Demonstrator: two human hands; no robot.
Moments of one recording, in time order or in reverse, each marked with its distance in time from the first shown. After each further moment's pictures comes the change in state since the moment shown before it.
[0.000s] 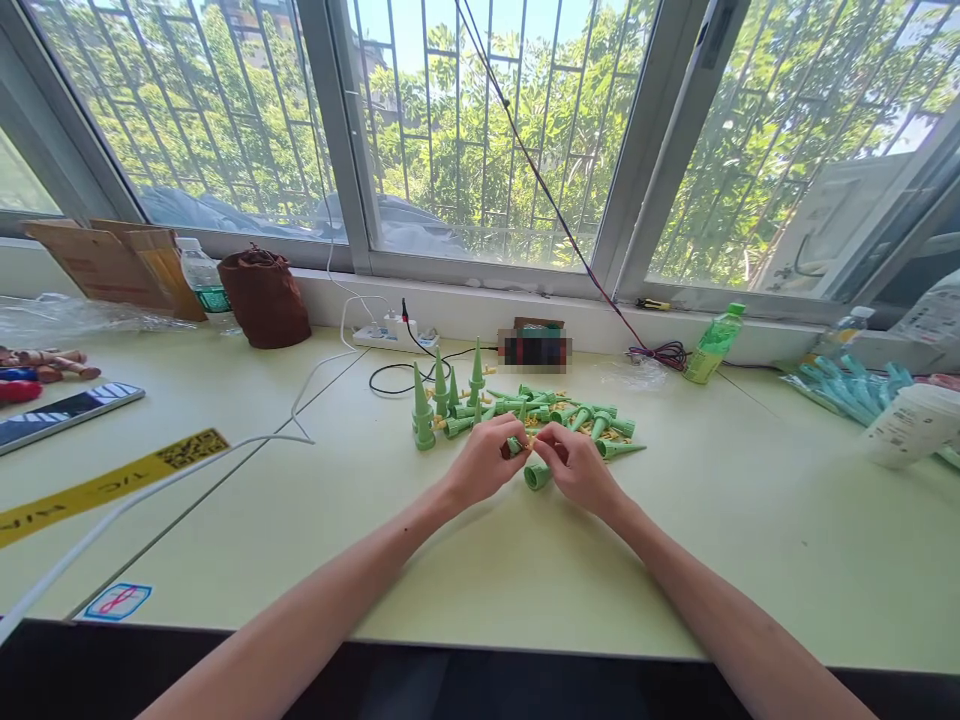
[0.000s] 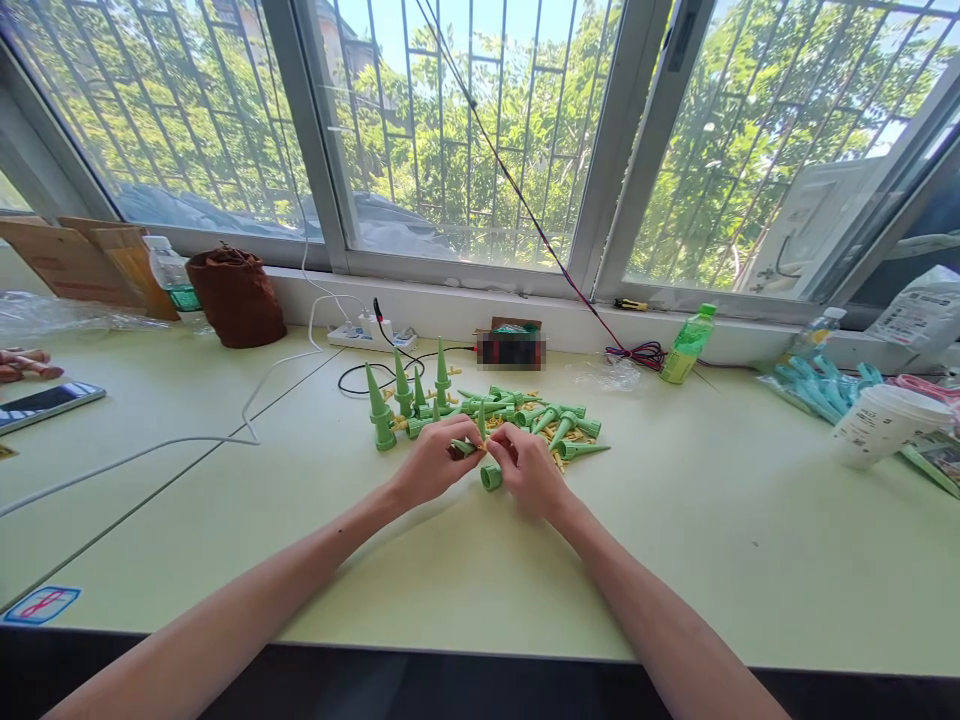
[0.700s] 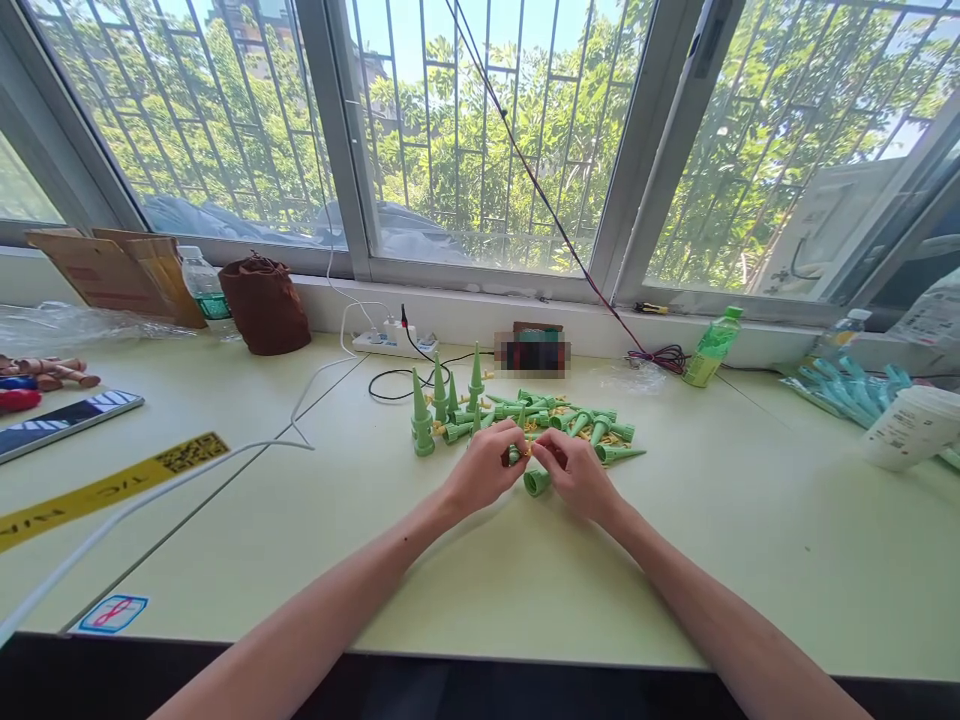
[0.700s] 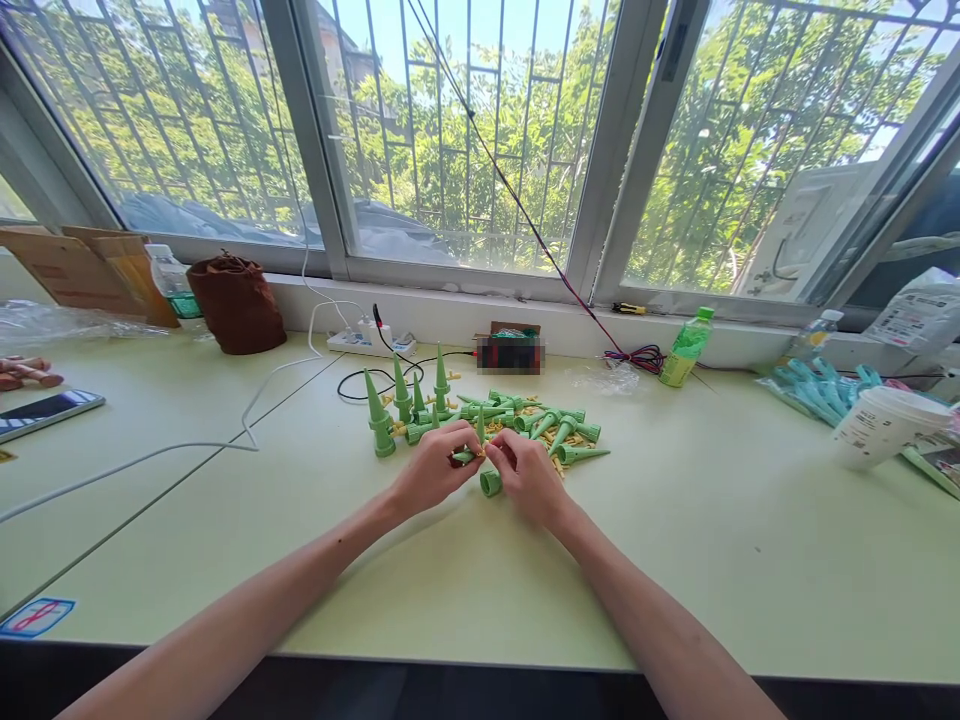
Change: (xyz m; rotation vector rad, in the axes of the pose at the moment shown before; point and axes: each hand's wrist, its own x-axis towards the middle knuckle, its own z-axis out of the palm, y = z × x) left_hand -0.001 0.000 0.001 0.047 -0.004 0.018; right_hand 0.000 0.000 0.002 -0.047 0.023 0.009
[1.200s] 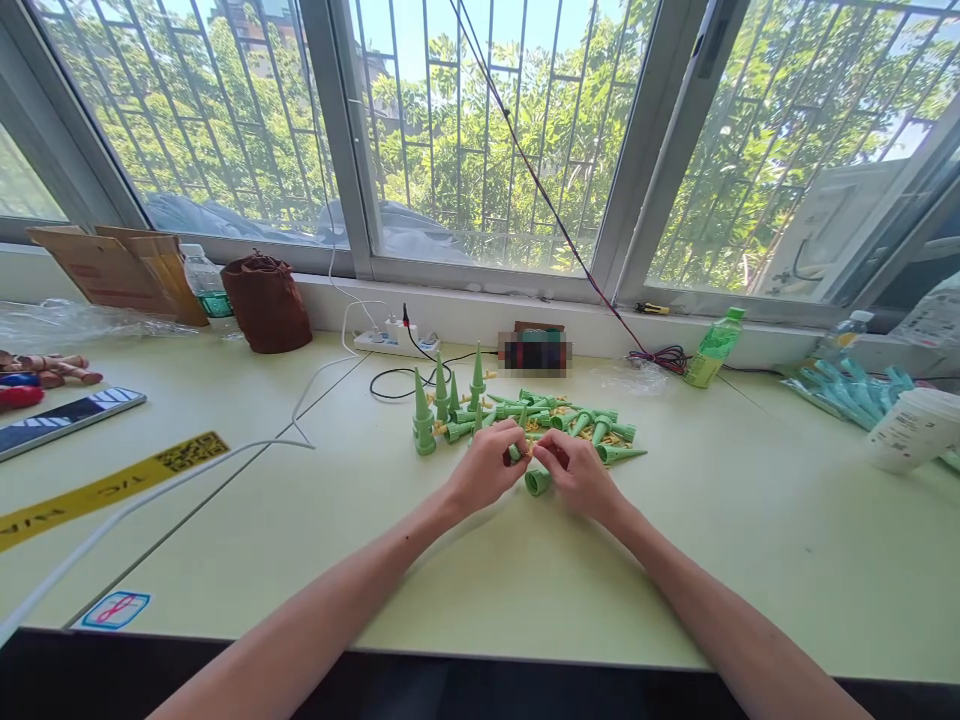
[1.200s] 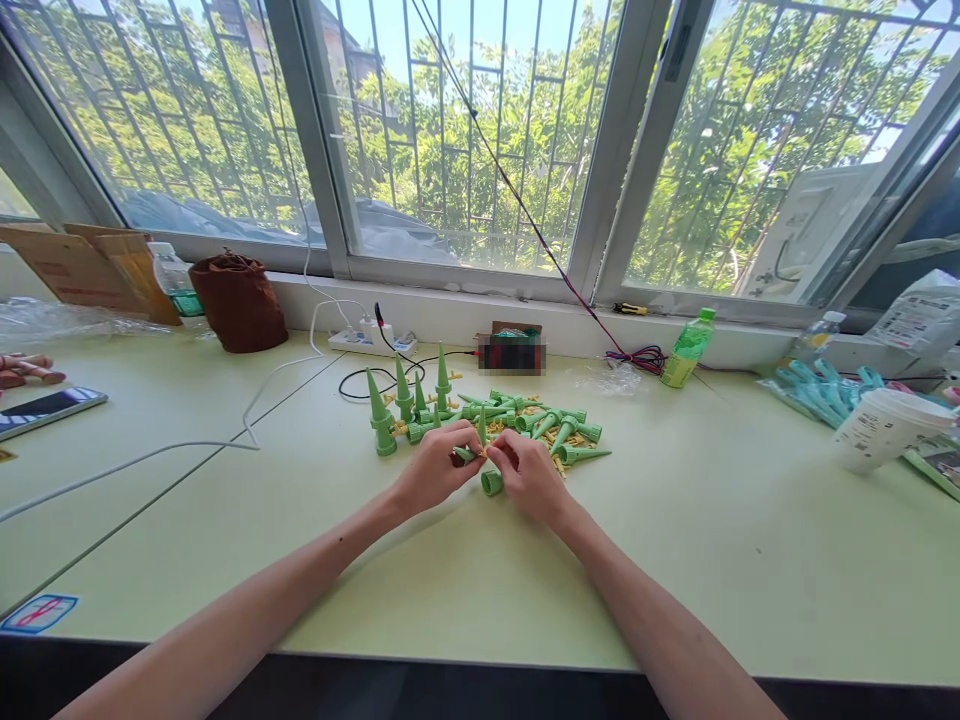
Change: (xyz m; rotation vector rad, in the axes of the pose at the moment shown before) left_hand 0.000 0.001 0.001 -0.018 0.003 -0.017; right_hand 0.000 0.001 -0.001 0.007 -0.011 -0.006
